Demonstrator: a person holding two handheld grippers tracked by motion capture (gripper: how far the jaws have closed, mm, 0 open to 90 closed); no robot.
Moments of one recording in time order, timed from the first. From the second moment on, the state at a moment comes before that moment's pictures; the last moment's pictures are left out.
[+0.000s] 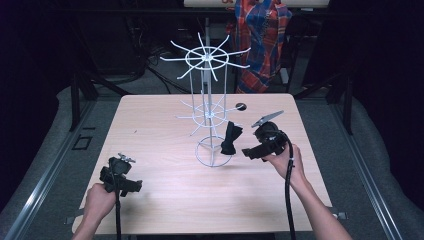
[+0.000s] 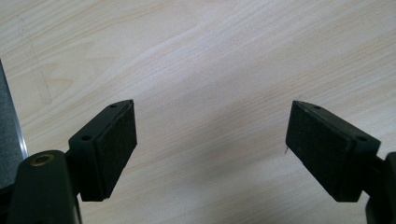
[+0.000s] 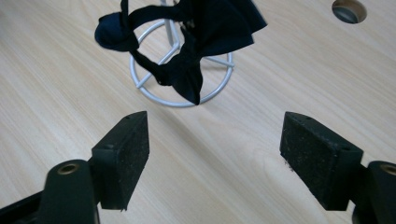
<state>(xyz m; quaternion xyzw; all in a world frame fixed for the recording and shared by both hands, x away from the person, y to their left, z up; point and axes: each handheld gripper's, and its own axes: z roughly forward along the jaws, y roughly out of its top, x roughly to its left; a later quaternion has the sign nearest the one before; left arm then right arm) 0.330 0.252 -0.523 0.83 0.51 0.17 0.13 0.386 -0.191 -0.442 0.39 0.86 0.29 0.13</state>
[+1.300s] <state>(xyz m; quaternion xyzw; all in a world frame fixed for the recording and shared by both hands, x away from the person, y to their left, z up) 0.330 0.249 -0.523 0.83 0.51 0.17 0.13 0.349 -0.205 -0.498 0.37 0.91 0.16 0.05</state>
